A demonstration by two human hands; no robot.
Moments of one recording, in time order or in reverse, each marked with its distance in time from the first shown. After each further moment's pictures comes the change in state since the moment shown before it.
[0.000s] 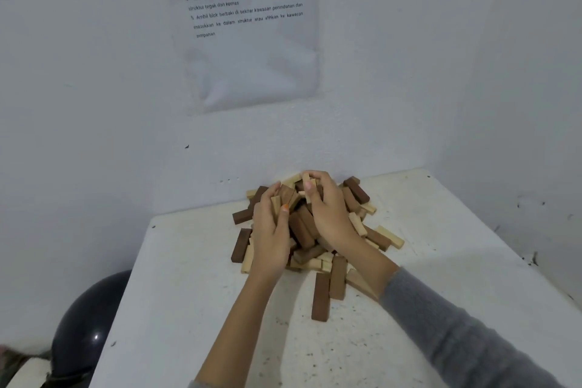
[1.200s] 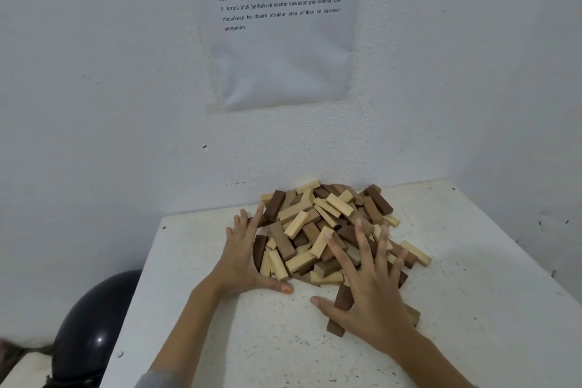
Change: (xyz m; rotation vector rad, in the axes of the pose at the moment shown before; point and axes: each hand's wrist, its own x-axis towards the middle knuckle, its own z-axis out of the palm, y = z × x) left_hand 0.028 -0.069 -0.088 0.601 -0.535 -0.043; right_hand -0.091 0.039 -0.022 -1.029 -0.181 -0.222
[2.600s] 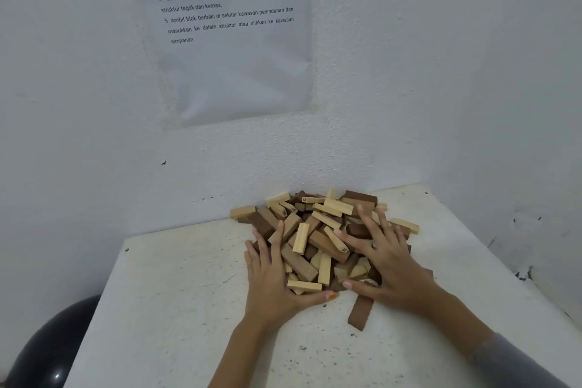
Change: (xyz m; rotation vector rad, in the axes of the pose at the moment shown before) left_hand 0.019 0.075 0.085 -0.080 0.263 0.032; right_hand 0.038 0.113 -0.024 0.088 -0.150 -0.189
